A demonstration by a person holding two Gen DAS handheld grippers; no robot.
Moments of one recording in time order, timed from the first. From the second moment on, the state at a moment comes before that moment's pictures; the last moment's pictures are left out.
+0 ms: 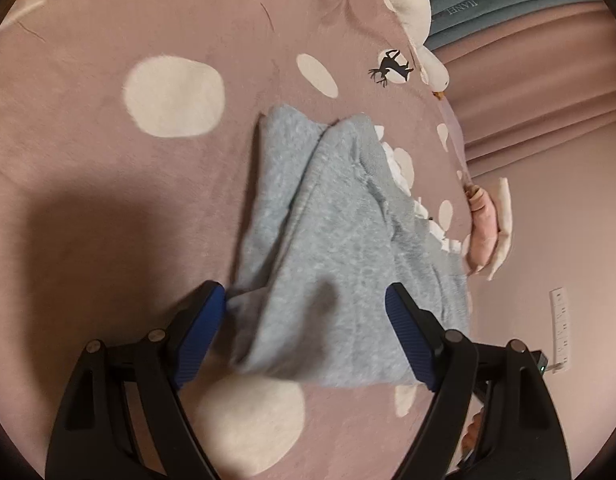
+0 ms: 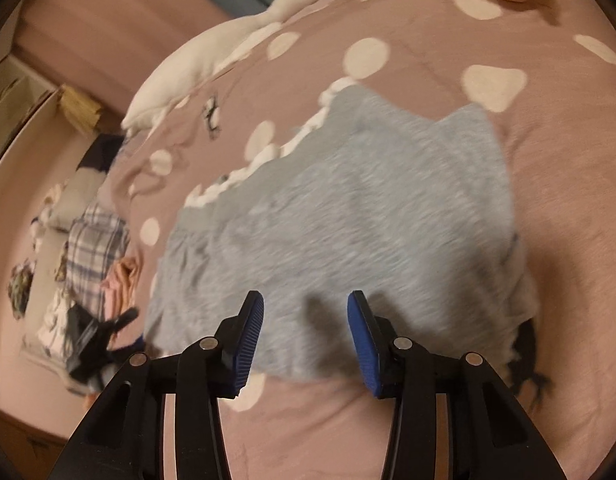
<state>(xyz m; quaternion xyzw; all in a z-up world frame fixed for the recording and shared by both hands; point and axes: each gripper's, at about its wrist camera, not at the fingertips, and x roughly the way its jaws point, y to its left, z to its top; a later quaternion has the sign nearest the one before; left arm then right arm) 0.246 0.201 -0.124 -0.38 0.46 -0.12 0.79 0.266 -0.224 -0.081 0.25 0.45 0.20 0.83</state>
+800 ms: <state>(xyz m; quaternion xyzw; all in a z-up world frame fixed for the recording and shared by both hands) 0.286 0.177 -0.119 -0.35 0.48 -0.12 0.80 0.262 -0.158 -0.071 0.21 0.45 0.28 0.82</state>
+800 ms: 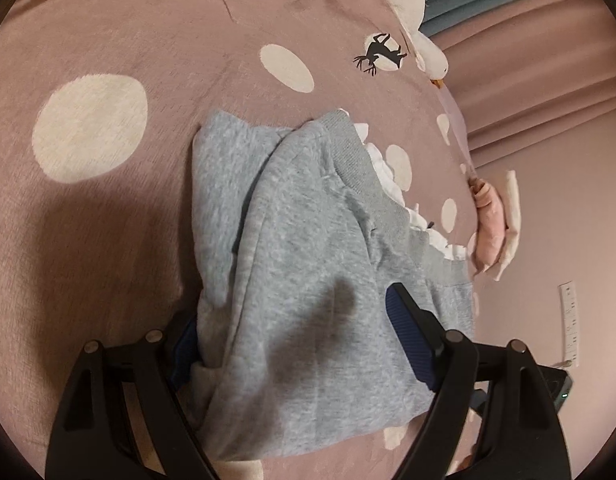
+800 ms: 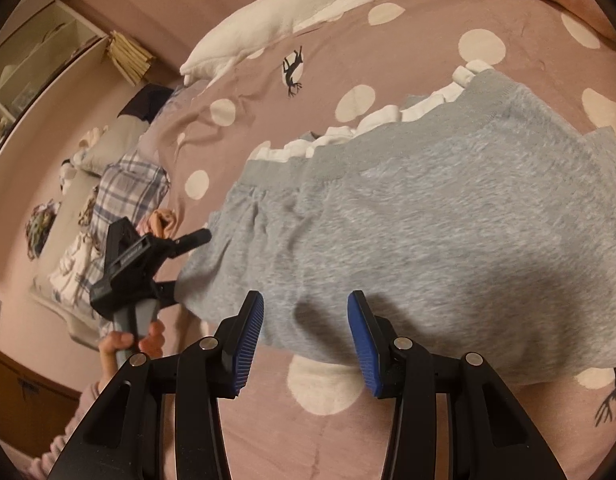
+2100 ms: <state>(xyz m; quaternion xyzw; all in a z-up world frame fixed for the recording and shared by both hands) 0.288 0.145 -0.116 -0.17 0.51 -0.06 0.84 0.292 -0.083 -0.089 0.10 0.46 0.24 0.85</state>
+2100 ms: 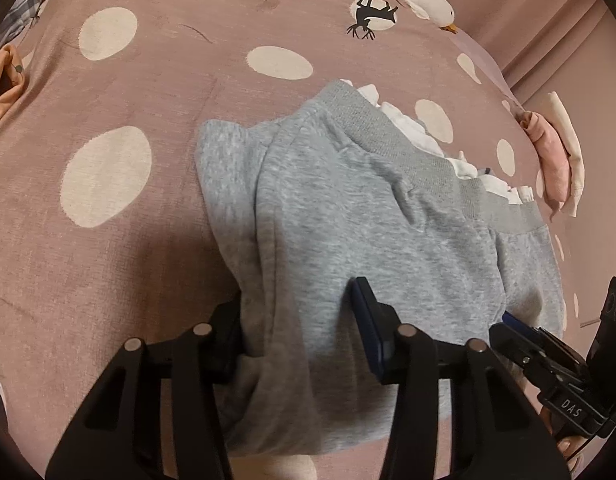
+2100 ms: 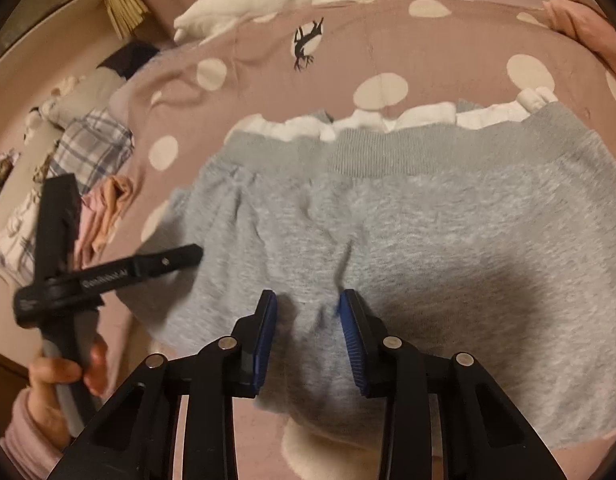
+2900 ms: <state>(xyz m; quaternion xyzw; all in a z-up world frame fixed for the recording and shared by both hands) 0.269 0.089 -0.054 -0.19 0.43 -0.18 0.86 0.286 -0.126 -0.090 0.27 0.42 0.28 0.82</state>
